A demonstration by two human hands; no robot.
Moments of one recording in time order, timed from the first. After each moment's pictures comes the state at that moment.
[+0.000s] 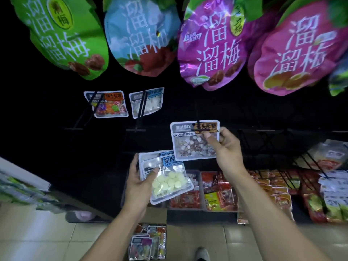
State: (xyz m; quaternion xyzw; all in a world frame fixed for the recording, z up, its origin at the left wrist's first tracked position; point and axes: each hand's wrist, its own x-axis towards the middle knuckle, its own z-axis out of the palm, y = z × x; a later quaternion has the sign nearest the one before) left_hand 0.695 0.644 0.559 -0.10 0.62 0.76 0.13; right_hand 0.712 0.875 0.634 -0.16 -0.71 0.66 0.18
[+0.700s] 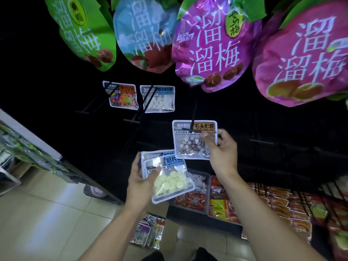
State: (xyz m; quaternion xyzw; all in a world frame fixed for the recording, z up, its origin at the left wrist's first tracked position) left_hand 0.738 0.683 0.580 -0.18 0.65 0.74 0.06; right_hand 0.702 0.893 0.632 -0.17 -0.70 0.68 0.15
